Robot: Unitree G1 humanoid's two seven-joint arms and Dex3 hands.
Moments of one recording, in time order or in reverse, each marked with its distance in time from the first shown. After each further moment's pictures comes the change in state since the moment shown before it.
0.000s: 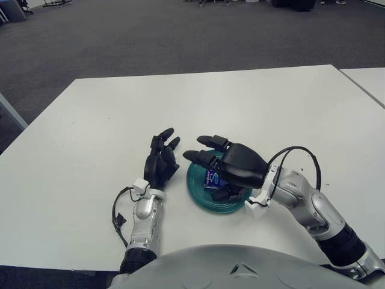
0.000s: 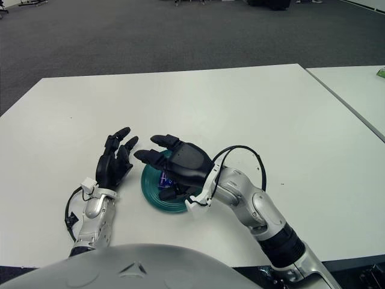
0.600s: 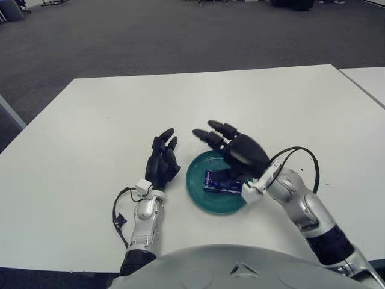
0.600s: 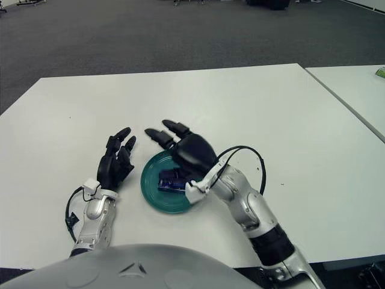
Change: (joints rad) left arm 0.042 -0.002 -0.013 -0.053 0.046 0.057 0.049; right arm 0.032 0.139 -0.082 0.142 -0.009 0.118 -0.252
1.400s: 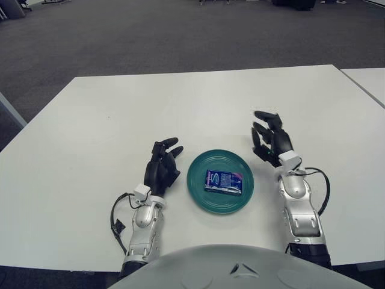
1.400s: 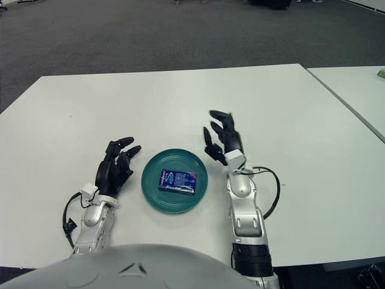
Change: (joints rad) left arm 0.071 0.006 -0.033 -0.100 -0.019 0.081 0.007; right arm 0.166 0.352 -0.363 -0.002 0.644 0.378 -0.142
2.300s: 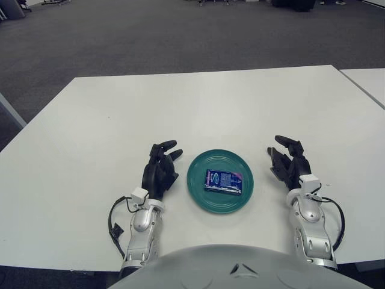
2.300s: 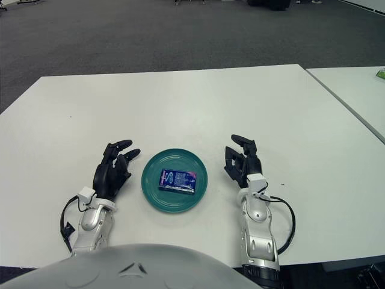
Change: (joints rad) left arm 0.043 0.001 0.008 -0.048 0.014 0.041 0.019; right arm 0.124 -0.011 -0.087 0.139 0.094 -0.155 -0.050
